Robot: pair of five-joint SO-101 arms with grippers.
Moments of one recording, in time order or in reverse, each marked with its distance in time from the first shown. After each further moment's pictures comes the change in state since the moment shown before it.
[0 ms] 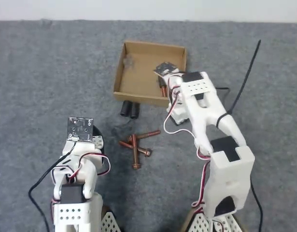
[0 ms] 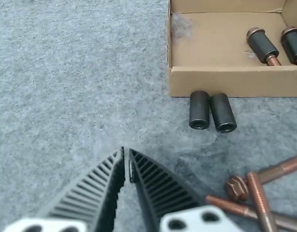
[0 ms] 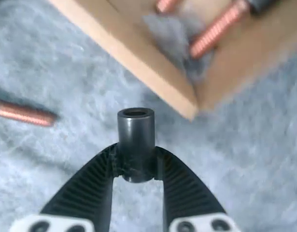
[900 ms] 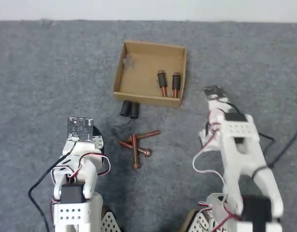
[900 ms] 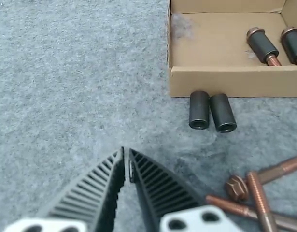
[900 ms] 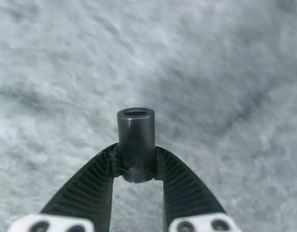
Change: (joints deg) left arm 0.1 0.0 0.0 0.0 0.0; right arm 16.8 -42.1 50.1 -13.5 -6.9
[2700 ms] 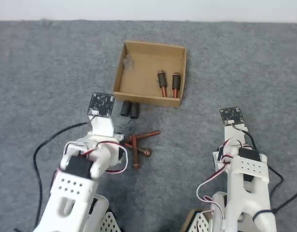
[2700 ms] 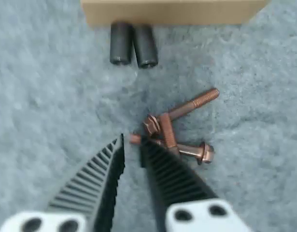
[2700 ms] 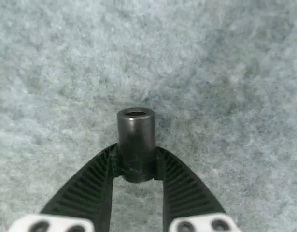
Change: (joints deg) left arm 16.9 37.5 -25.8 9.8 13.7; right arm 11.4 -21.5 24.8 -11.4 8.3
